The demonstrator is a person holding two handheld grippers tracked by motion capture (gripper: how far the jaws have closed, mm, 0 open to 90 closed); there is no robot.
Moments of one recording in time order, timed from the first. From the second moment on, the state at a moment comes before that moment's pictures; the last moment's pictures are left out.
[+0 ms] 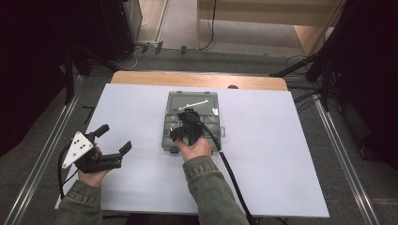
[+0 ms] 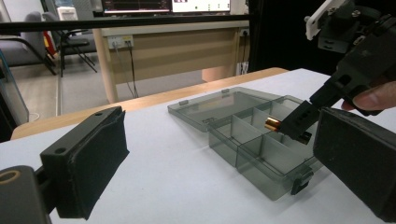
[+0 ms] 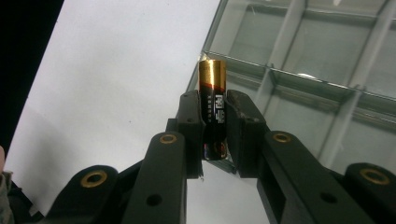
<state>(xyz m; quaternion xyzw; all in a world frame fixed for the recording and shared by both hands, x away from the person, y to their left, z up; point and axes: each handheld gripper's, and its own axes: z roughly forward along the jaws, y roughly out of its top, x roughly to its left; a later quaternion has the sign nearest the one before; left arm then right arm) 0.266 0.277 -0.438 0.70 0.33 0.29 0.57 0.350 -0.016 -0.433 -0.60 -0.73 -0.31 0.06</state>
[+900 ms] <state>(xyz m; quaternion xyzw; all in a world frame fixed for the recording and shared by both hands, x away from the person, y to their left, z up) 0.267 0.276 -0.439 0.70 0.33 0.28 0.57 0.344 -0.024 -0.426 -0.58 -0.74 -0.33 0.06</state>
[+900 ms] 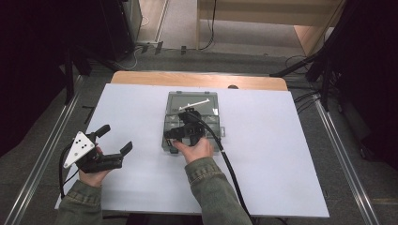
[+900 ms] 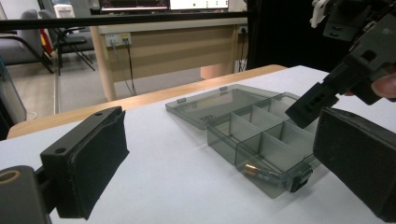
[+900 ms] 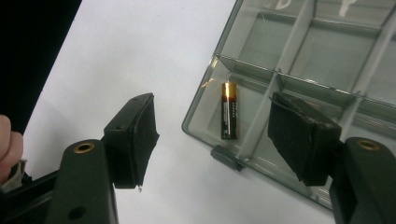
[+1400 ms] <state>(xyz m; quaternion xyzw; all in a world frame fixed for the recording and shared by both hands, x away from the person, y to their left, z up) 0.267 0.275 -0.440 0.70 0.32 0.28 0.57 0.331 -0.057 -0.422 -0.59 -0.75 -0.30 0.03</state>
